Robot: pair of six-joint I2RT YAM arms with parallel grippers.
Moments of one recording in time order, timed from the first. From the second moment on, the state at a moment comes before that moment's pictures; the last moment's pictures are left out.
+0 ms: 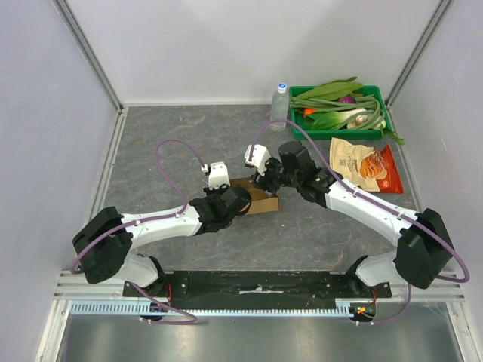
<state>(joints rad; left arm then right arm) -0.98 1.42 0.78 -0.24 -0.88 -0.84 0.70 1.39 1.02 -0.17 -0.28 -0.43</state>
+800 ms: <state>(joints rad) -0.98 0.86 0.47 -0.19 -0.66 -0.83 0.99 1.30 0.73 0.14 0.05 -0.48</state>
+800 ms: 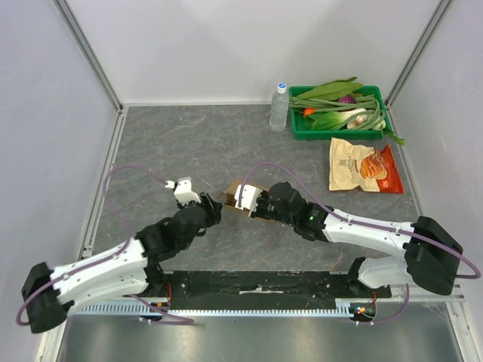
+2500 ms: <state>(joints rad) -0.55 1.11 0.72 -0.17 0.15 -0.65 0.55 1.12 0.51 0.08 -0.45 0.52</state>
